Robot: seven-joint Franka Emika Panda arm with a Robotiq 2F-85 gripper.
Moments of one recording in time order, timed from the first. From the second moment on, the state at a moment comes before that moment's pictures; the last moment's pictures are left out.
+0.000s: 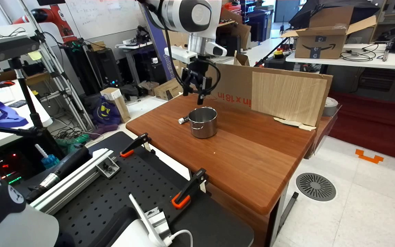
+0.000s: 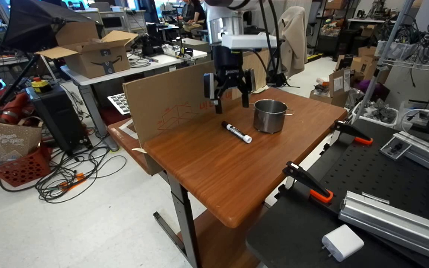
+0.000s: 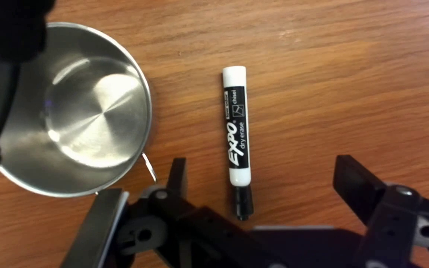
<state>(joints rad) 0.10 0.56 0.06 -1.87 0.13 2.18 0.17</state>
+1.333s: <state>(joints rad) 0.20 0.69 -0.01 -1.79 -0.03 2.24 0.38</state>
